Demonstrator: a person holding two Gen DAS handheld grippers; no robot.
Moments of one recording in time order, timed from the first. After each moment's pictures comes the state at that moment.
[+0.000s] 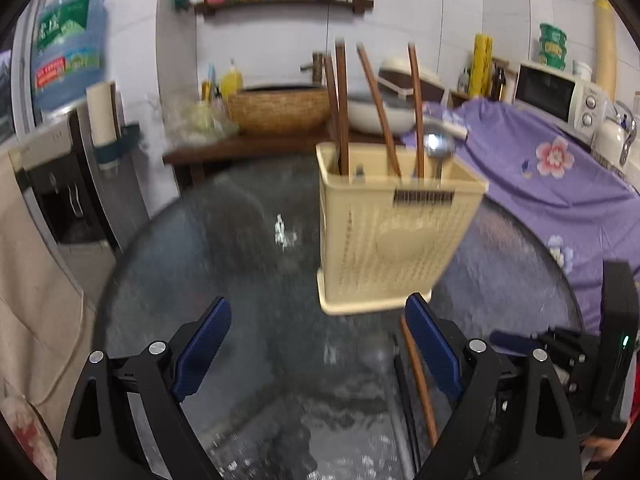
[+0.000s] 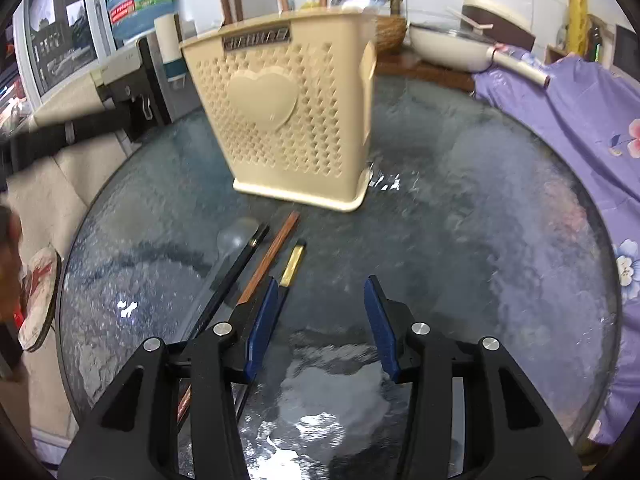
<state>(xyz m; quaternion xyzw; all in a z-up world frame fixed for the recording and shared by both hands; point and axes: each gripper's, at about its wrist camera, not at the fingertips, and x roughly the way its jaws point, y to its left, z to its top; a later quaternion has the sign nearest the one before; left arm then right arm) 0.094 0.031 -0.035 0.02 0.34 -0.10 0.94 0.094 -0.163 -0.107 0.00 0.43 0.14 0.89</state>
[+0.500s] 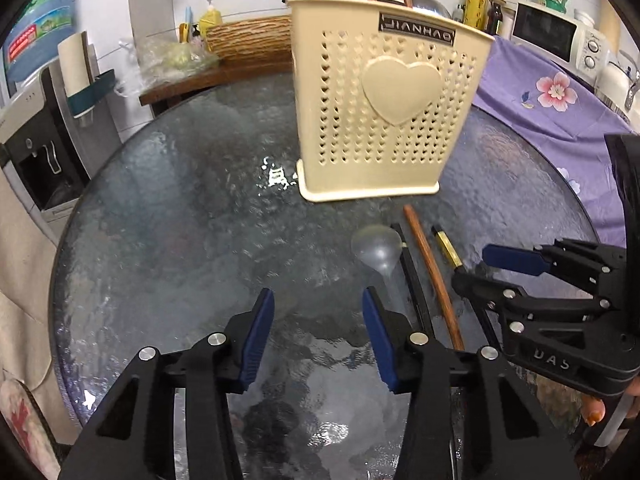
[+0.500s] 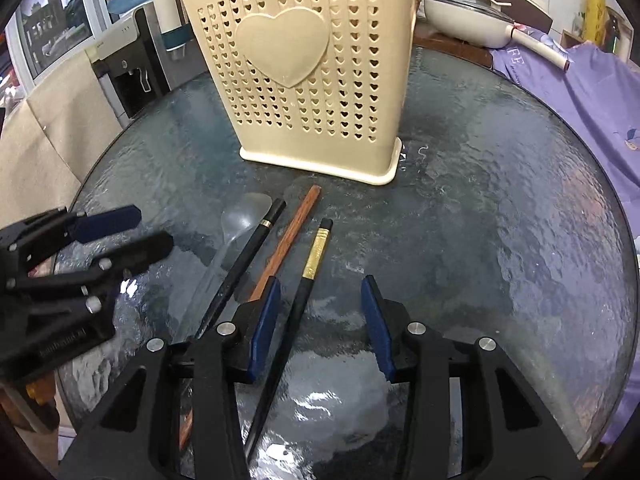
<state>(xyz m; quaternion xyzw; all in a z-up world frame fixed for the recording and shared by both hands) 0.089 0.021 -0.107 0.04 0.42 -0.11 0.90 0.112 -0.136 -0.130 -0.01 0.47 0.14 0.87</state>
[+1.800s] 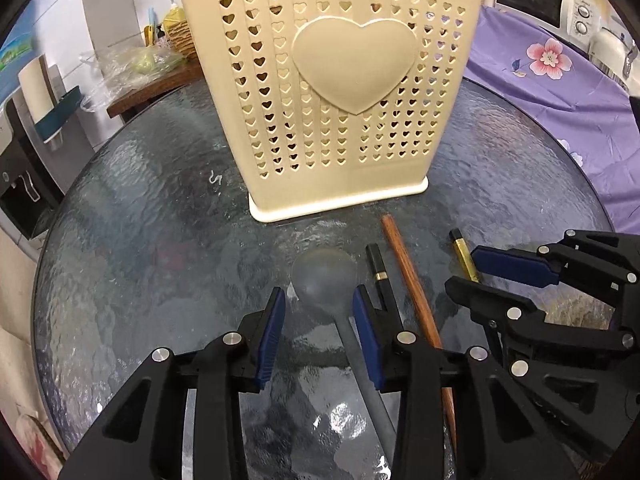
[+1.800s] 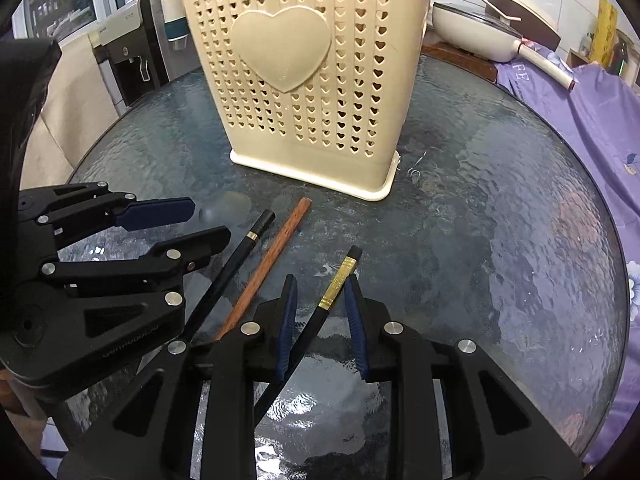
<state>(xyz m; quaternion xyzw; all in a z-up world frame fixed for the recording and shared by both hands) 0.131 -0.019 -0.120 0.09 0.45 -0.14 0.88 0.124 -0.132 -0.129 -0.05 0.46 0.14 0.87</state>
